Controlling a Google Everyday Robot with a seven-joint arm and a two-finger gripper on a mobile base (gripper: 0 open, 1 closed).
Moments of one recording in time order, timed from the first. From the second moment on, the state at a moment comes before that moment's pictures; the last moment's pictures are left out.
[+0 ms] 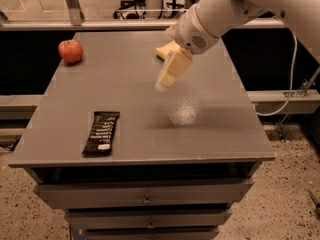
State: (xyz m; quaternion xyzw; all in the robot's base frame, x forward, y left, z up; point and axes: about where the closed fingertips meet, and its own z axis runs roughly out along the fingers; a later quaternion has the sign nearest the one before) arm 0.604 -0.030 0.935 -0.63 0.69 0.15 0.33
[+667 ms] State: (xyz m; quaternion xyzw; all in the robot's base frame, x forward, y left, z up) arm 0.705 0.056 0.945 -0.59 0.67 0.18 0.41
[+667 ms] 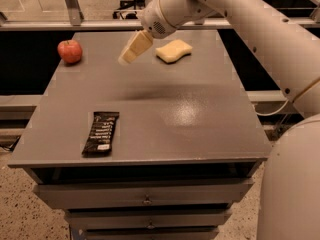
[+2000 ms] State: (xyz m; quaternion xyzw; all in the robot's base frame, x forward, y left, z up) arm 0.744 0.180 0.906 -0.58 0.65 0.25 0.43
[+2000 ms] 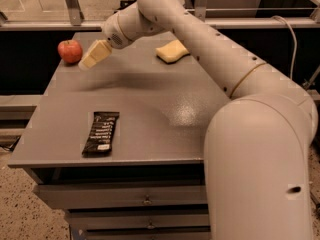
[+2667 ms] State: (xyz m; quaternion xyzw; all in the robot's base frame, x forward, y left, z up) arm 0.771 0.241 0.882 -0.57 0.64 0.25 0.45
